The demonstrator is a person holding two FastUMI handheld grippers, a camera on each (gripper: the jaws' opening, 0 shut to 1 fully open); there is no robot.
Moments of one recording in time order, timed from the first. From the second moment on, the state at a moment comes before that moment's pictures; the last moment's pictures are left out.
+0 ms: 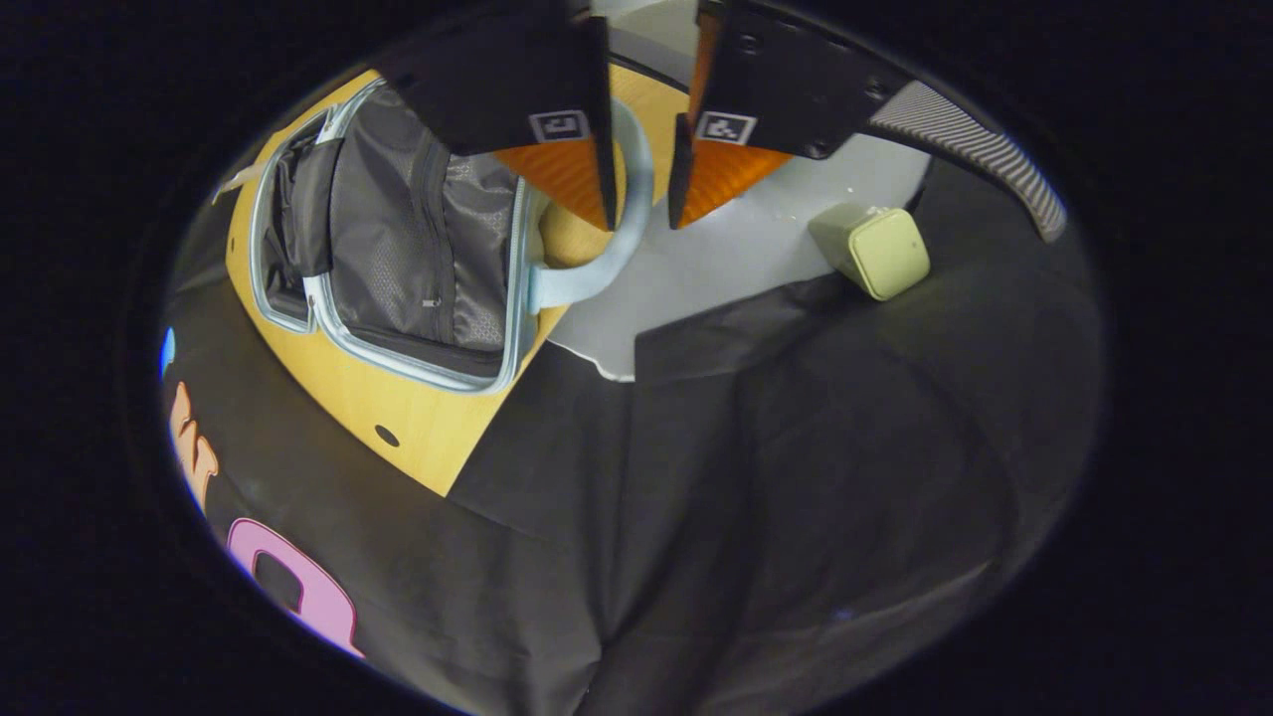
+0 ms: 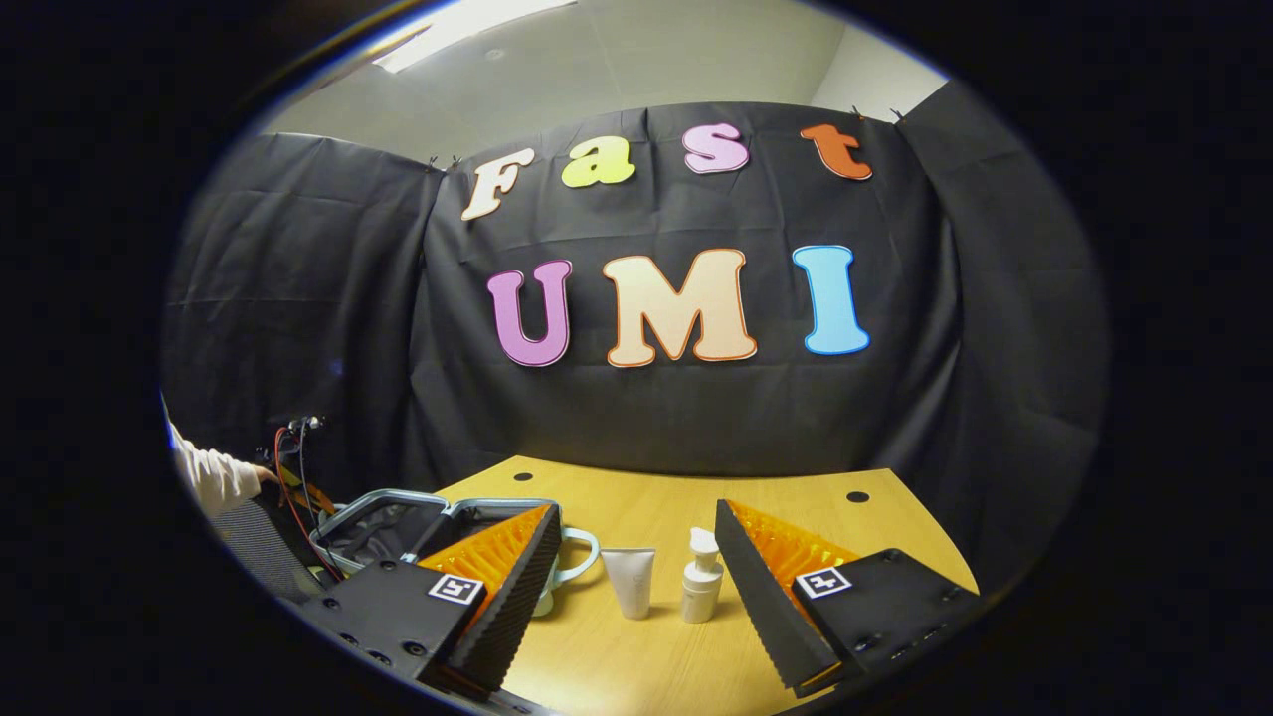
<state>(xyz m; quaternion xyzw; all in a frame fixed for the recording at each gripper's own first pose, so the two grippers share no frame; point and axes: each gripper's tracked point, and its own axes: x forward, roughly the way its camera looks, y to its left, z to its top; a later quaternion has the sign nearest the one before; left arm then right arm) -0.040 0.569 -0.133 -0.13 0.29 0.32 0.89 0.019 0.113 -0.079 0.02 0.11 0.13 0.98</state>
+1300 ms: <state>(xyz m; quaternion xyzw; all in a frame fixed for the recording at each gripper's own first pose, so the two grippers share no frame) 0.123 -0.005 -0.113 0.03 0.06 -0.13 0.99 0.091 0.075 -0.237 0.02 0.17 0.09 0.98</state>
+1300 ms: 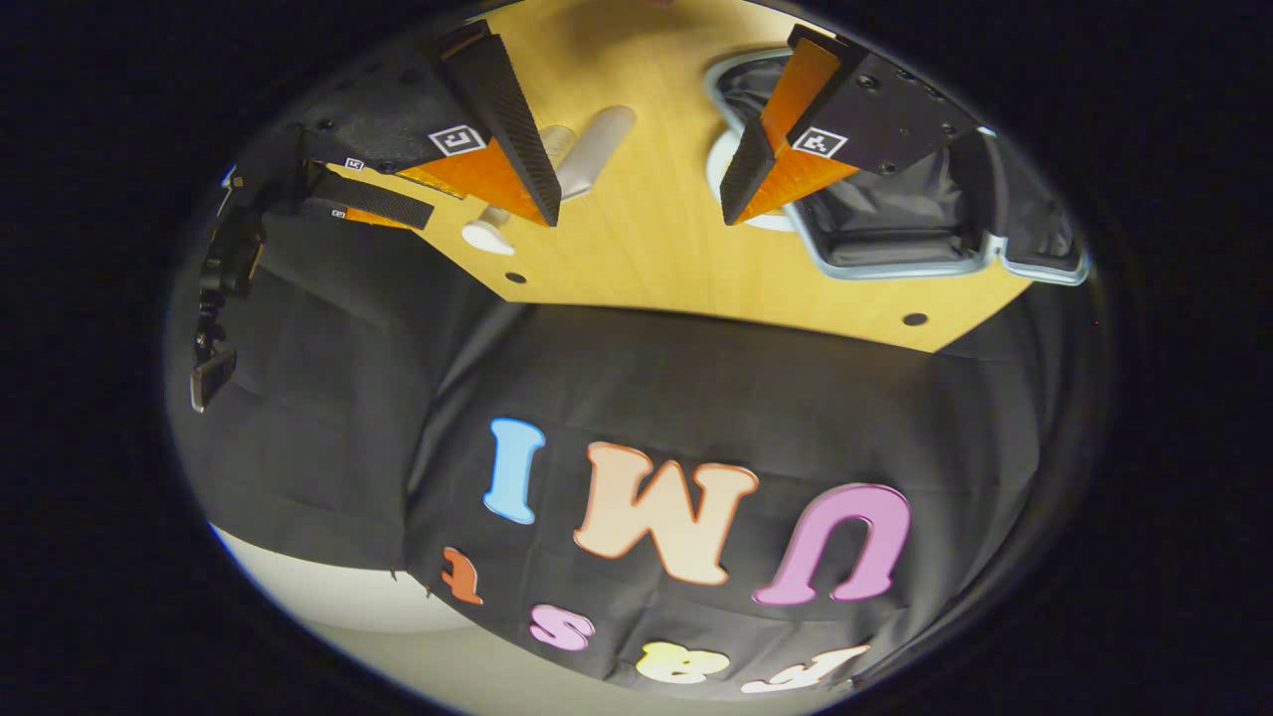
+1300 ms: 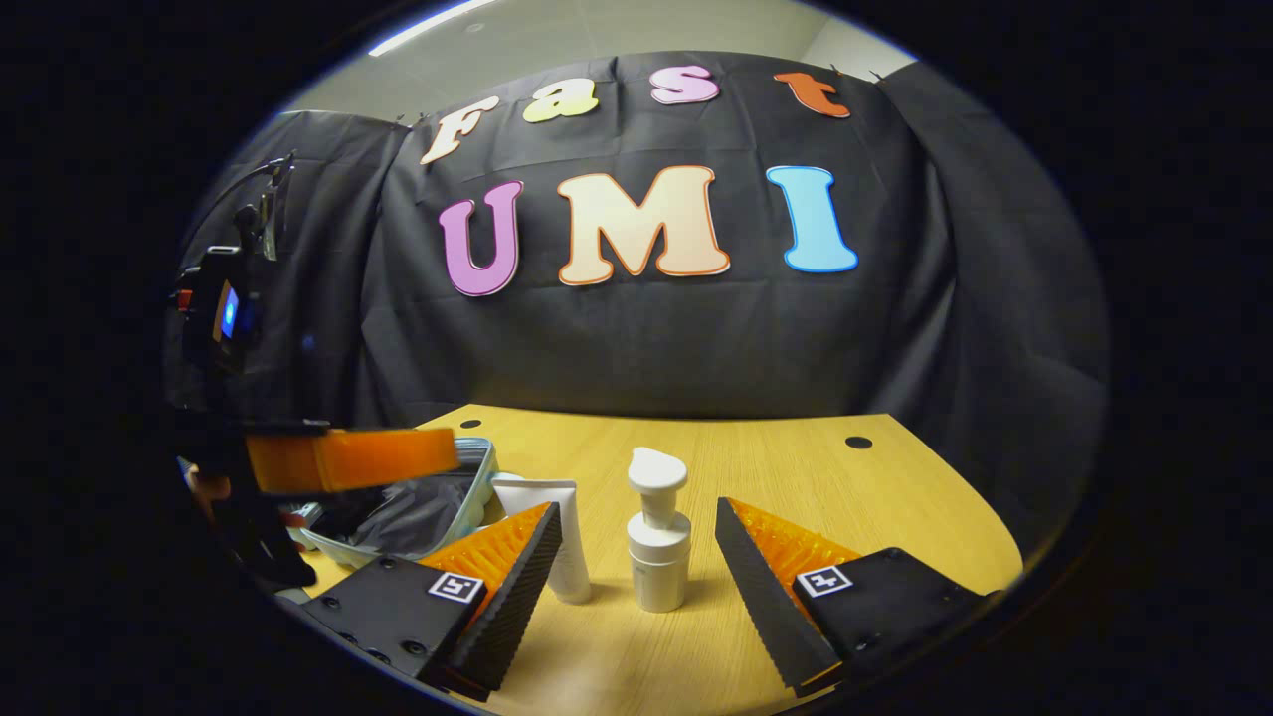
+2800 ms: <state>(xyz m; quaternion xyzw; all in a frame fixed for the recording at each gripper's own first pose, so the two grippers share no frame) 0.161 -0.022 -0.251 -0.01 0.21 -0.13 0.97 0.119 0.057 -0.322 0.02 0.23 0.10 0.97</state>
